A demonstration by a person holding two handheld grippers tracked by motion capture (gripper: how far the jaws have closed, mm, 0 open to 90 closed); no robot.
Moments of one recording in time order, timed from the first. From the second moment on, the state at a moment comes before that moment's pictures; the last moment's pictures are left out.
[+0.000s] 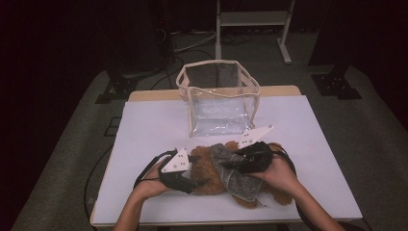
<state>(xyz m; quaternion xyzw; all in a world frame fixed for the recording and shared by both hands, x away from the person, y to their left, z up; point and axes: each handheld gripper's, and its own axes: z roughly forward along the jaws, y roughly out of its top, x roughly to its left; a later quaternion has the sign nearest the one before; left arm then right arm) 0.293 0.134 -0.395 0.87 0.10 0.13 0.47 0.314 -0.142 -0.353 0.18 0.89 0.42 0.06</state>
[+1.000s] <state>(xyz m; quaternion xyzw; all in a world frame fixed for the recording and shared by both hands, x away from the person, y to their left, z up) 0.292 0.114 -0.401 0.87 0.08 0.13 0.47 0.368 -0.093 -0.345 0.19 0.90 0.38 0.01</state>
